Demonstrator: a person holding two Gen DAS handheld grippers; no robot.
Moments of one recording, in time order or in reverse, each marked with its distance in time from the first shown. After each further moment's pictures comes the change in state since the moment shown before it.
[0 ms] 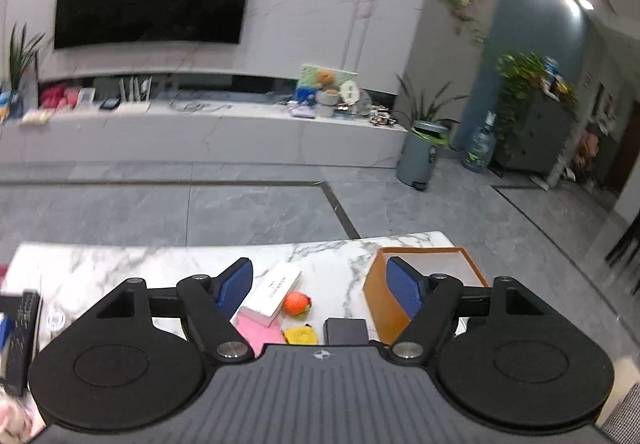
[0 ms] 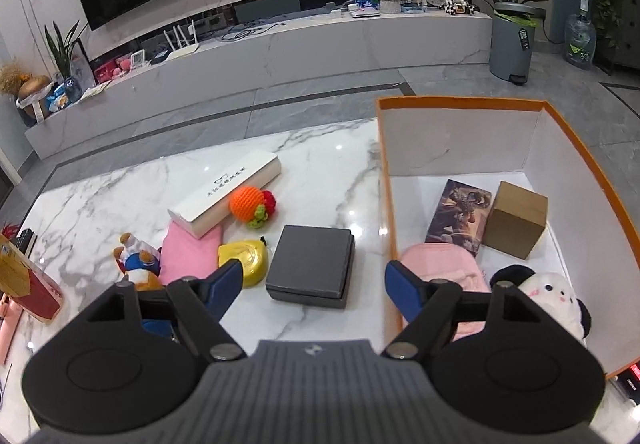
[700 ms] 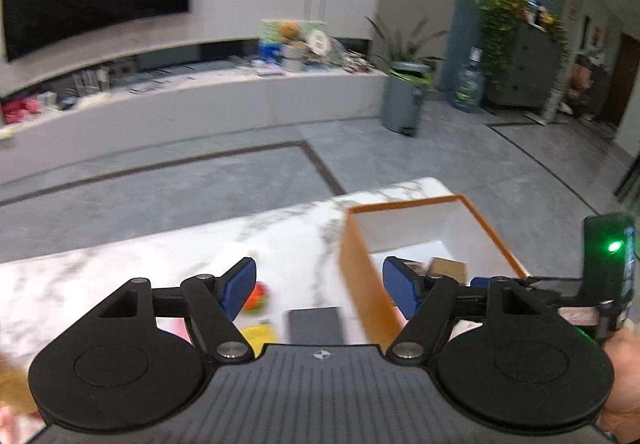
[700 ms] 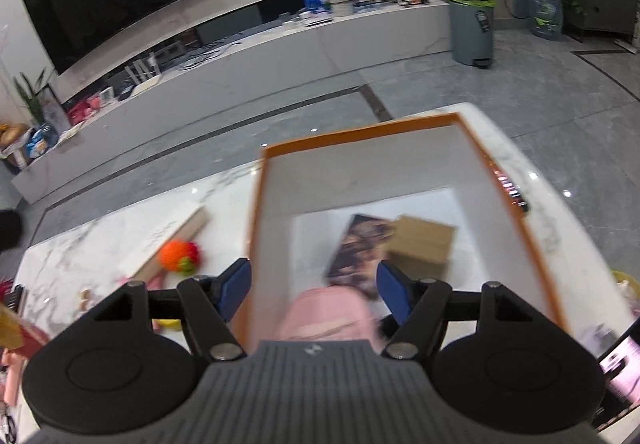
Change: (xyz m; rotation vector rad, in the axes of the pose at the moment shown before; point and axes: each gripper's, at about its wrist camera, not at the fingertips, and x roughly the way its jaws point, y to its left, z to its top) left arm 0.093 -0.076 -0.021 0.155 0.110 0.024; right arm -0.019 -0.098 0.041 0.134 -0.014 -0.003
